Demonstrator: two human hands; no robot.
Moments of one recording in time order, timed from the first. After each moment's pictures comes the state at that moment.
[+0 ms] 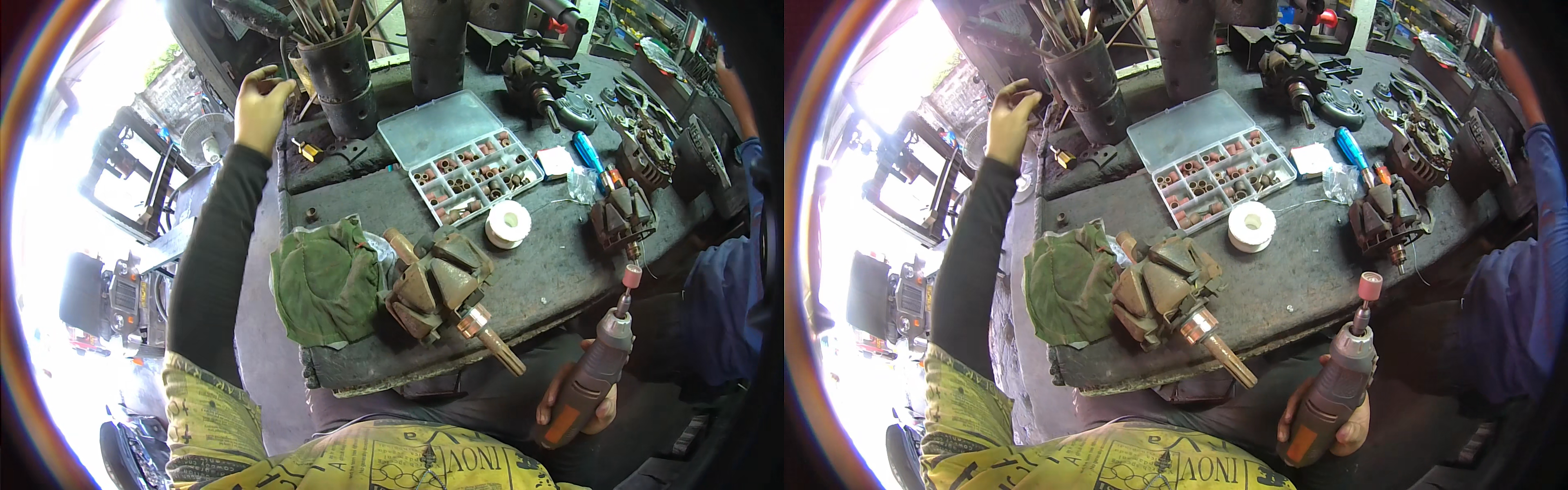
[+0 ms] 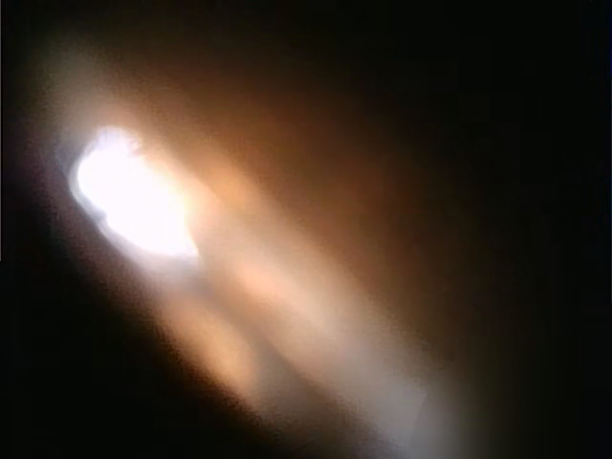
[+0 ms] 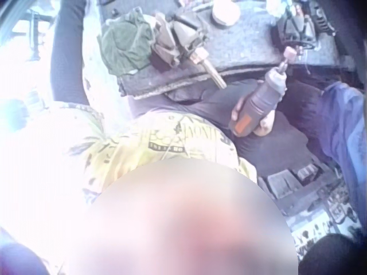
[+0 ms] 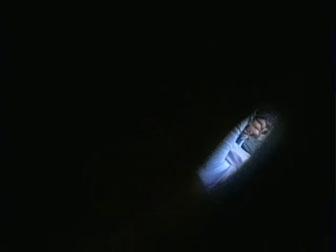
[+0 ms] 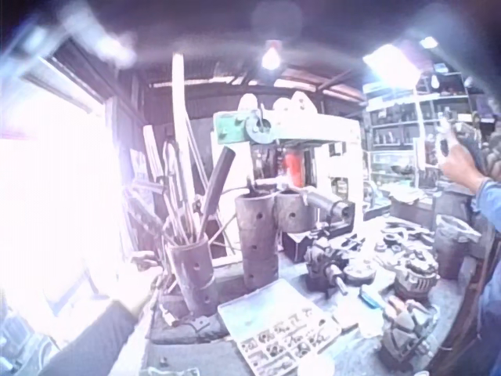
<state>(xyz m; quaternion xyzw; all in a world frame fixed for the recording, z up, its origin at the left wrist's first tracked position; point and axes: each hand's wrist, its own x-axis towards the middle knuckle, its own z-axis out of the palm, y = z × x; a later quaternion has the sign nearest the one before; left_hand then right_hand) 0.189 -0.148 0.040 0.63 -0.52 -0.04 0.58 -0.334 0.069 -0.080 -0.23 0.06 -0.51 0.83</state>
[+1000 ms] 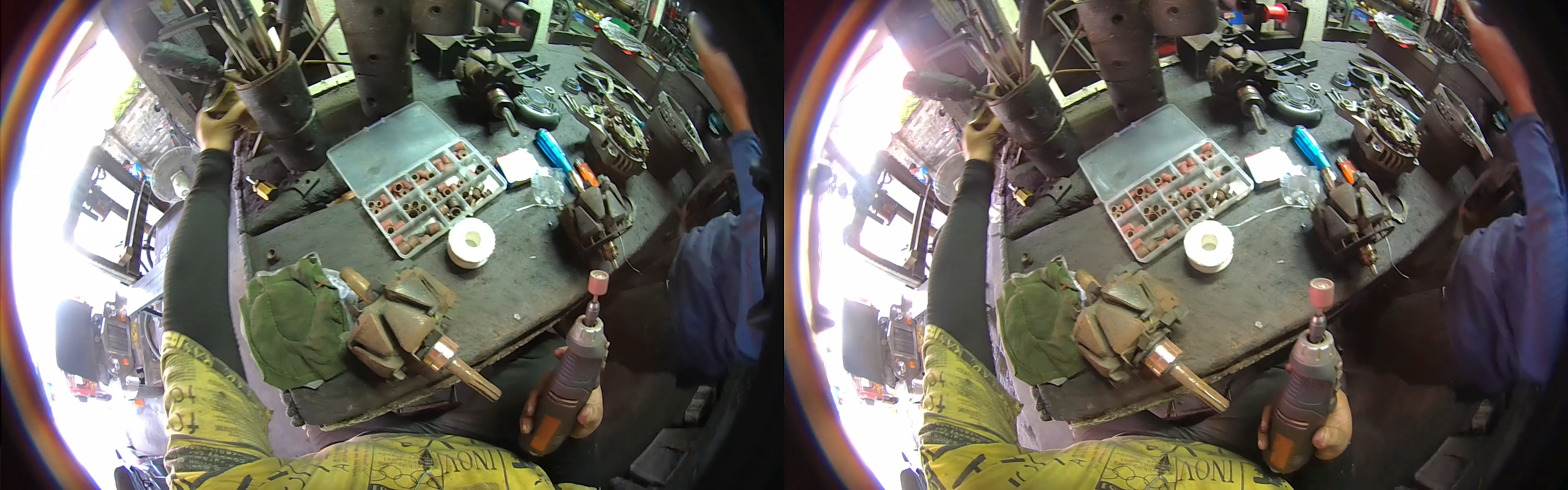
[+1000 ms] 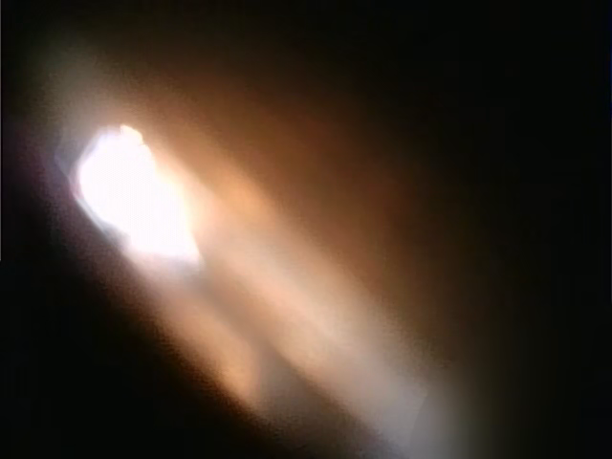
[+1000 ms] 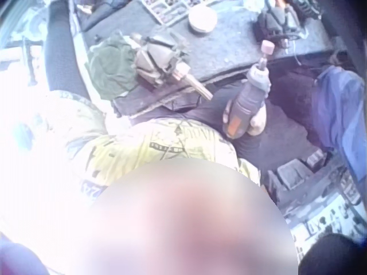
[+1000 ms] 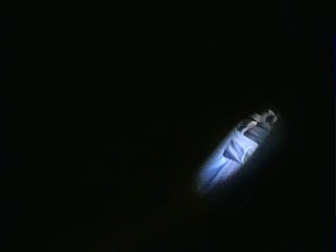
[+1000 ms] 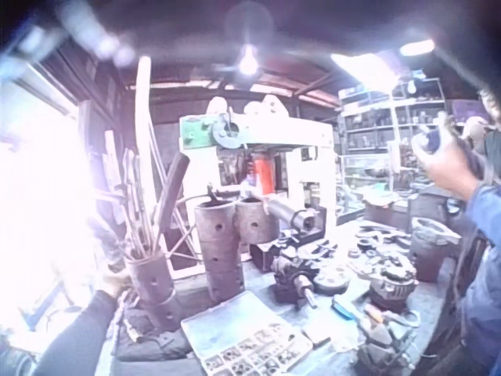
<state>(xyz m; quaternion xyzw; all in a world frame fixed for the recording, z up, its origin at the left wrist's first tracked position) 0.340 -0.278 -0.023 0.61 -0.53 0.03 0.60 -0.328 0.069 -0.066 -0.21 0.15 -0.50 0.83</state>
